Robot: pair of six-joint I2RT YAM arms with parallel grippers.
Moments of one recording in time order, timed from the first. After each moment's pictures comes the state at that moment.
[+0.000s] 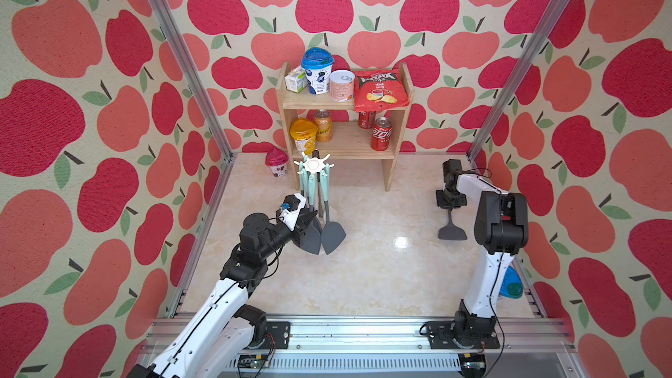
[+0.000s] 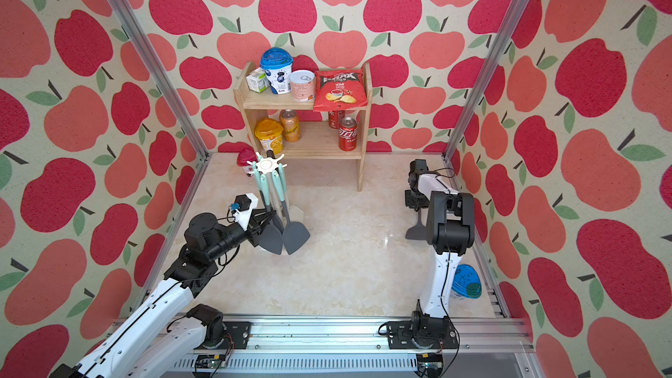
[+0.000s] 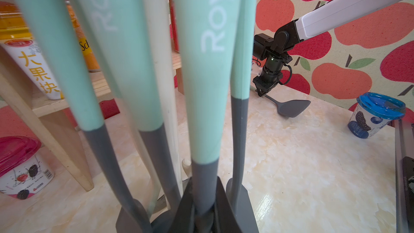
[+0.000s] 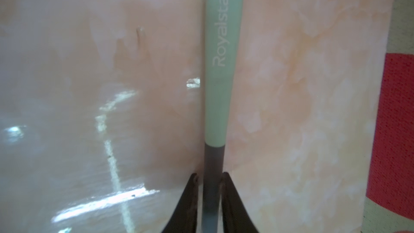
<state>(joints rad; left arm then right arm) -0.37 0.78 0.54 0.08 0.42 0.07 0.02 2.11 1.52 -0.71 0.25 -0.02</state>
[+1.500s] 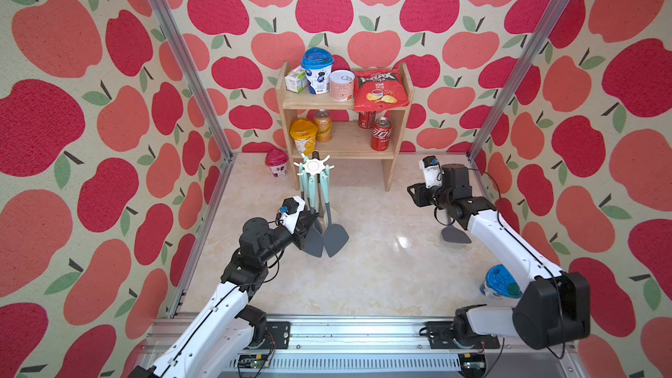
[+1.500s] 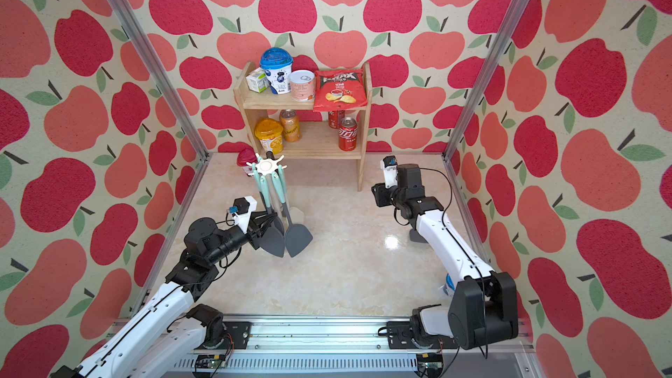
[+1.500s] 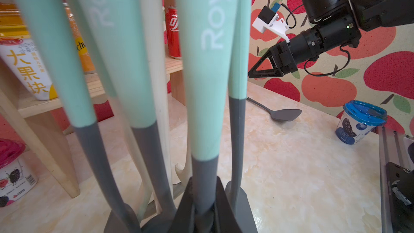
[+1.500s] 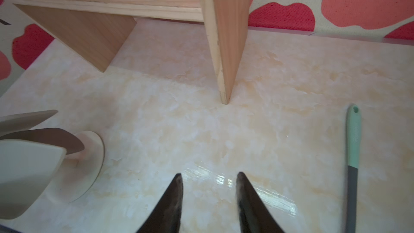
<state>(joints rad) -0.38 0.75 0.48 0.16 0.44 0.02 0.32 1.31 1.02 -0.31 -0.22 0.06</state>
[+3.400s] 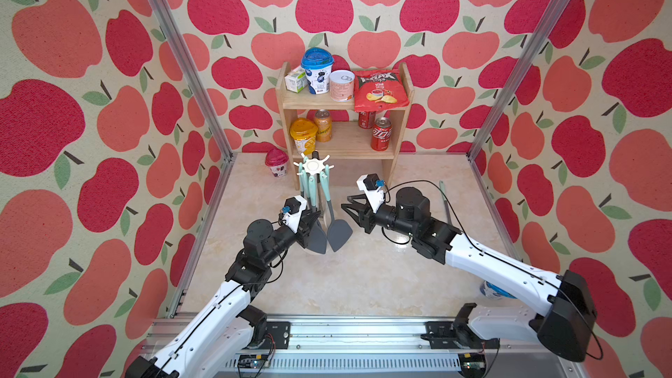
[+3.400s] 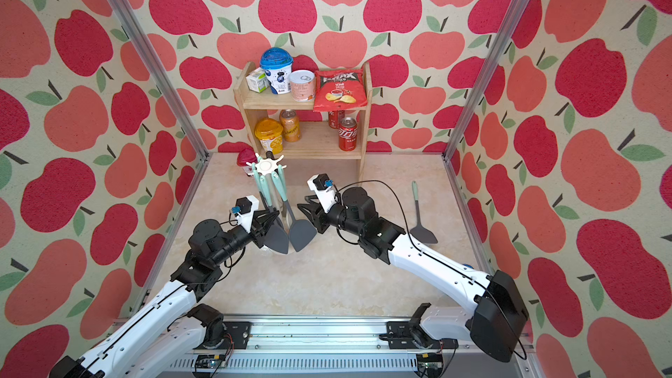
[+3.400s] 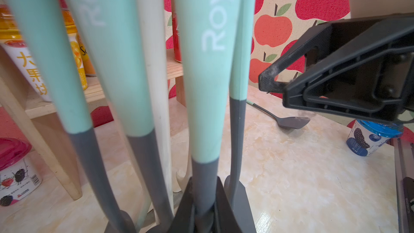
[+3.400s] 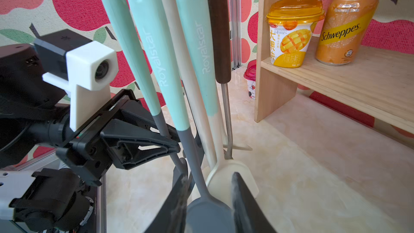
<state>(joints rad) -0.43 0.78 0.46 0.23 0.34 -0.01 0.91 1.28 0.99 0.11 -0.22 0.10</state>
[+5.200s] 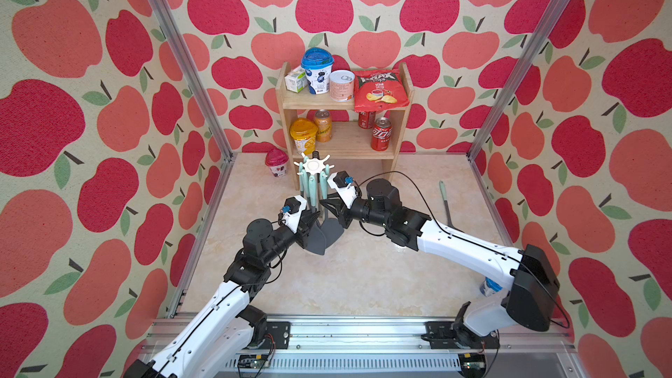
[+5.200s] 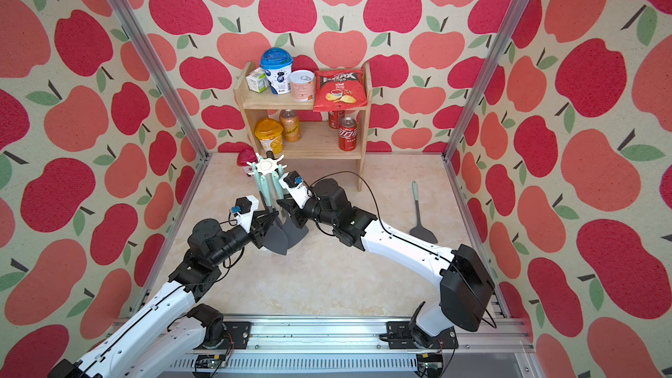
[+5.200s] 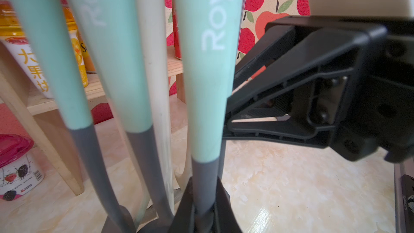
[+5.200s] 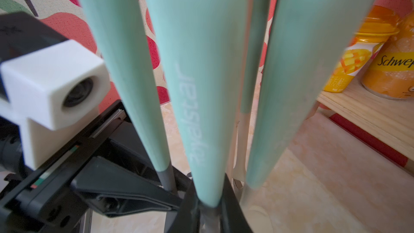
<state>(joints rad) -0.43 0.76 0.48 0.18 0.33 -0.01 0.99 1.51 1.19 0.10 -0.21 -0.01</state>
